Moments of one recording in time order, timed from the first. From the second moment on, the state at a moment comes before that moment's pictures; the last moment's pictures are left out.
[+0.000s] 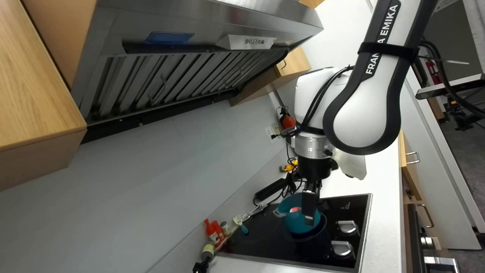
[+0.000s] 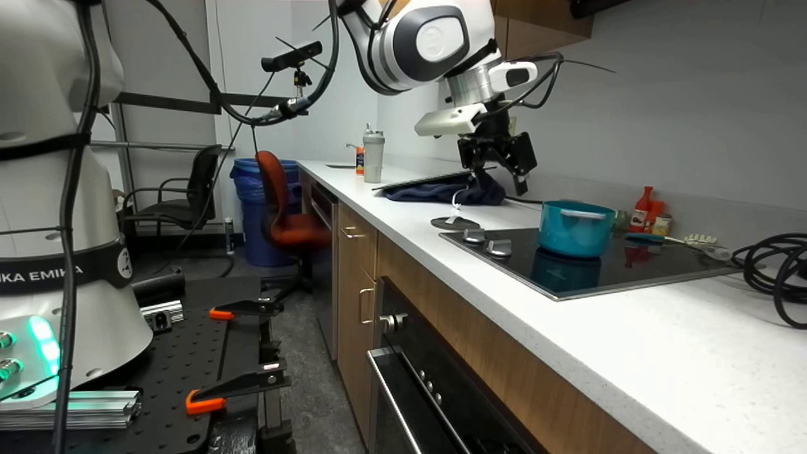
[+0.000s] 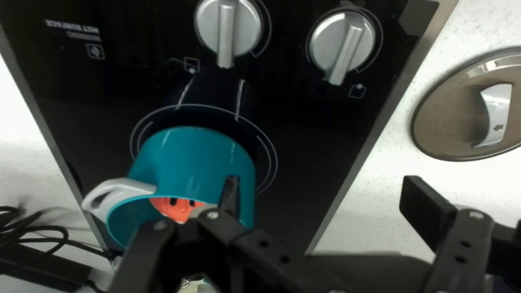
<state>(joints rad) -0.08 0.10 0.12 -2.34 -0.03 2.91 -0.11</state>
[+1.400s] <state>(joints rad) -0.07 -0.21 -0.02 -2.47 -0.03 2.53 -0.09</state>
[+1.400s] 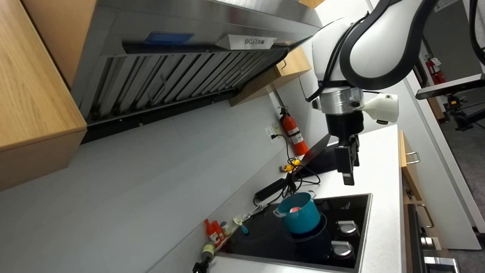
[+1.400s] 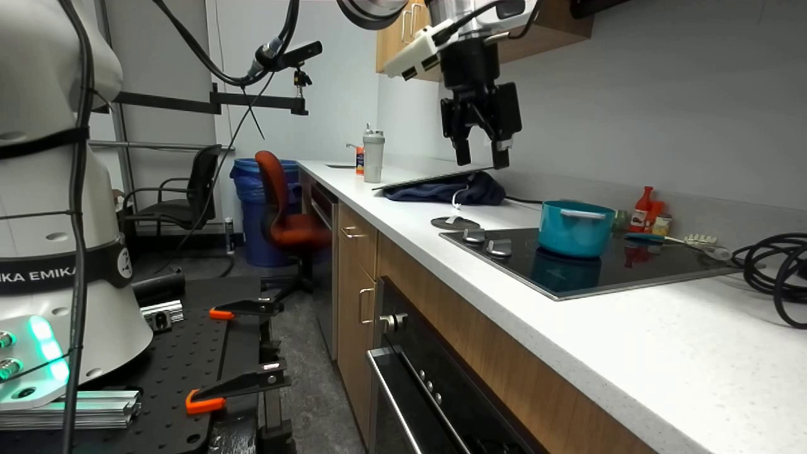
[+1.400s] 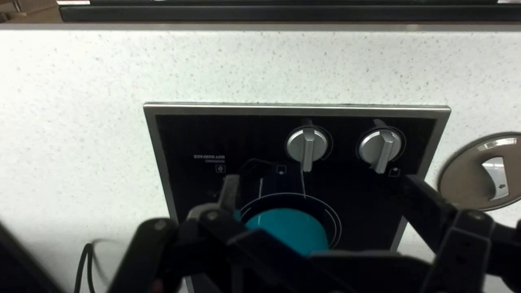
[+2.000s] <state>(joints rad) -0.07 -0.31 -0.04 -2.50 -0.03 2.44 -0.08</state>
